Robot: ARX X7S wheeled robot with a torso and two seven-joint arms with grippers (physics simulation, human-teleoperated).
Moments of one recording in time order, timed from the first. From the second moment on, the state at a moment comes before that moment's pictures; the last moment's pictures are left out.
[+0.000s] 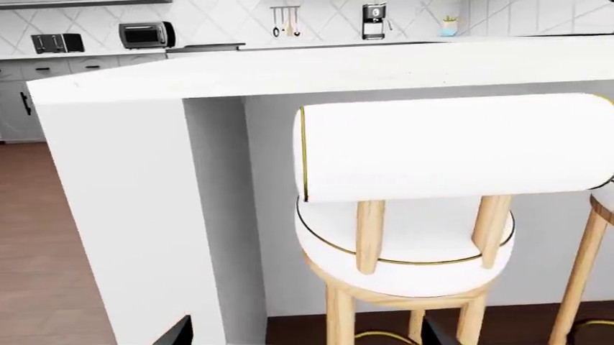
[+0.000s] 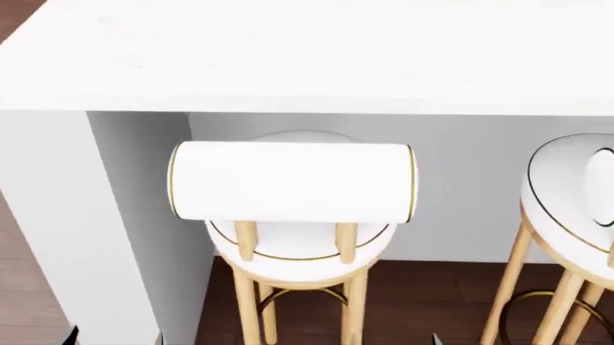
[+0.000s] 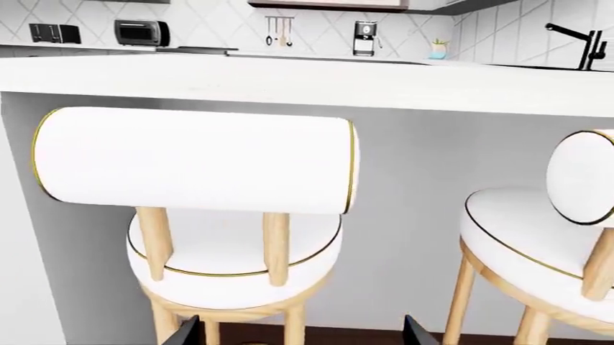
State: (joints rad) left arm -0.05 -0.25 0.33 -0.02 -0.23 0.00 -0.29; right arm 0.05 0.25 -0.33 0.03 0.22 -0.04 0.29
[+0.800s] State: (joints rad) left arm -0.06 -0.26 0.35 -0.02 -0.24 0.00 -0.31; right arm 0.05 0.26 -0.34 0.03 0.23 -0.04 0.30
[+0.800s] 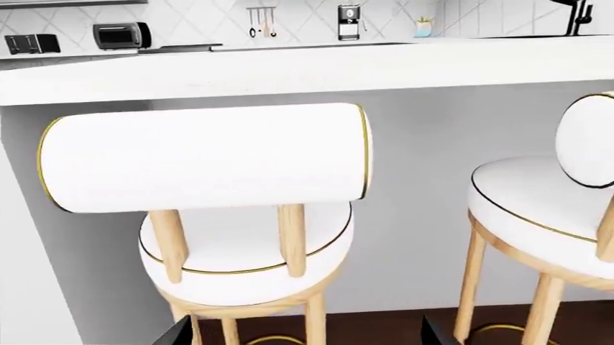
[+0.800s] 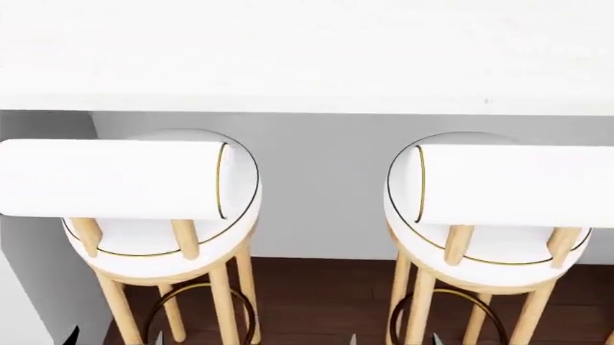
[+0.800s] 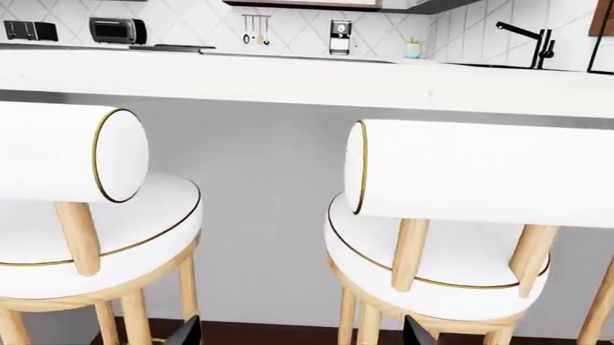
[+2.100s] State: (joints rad) left arm -0.06 -0.28 0.37 -0.02 -0.26 0.01 -0.32; right arm 0.06 0.27 -0.36 0.03 0.25 -0.04 0.32
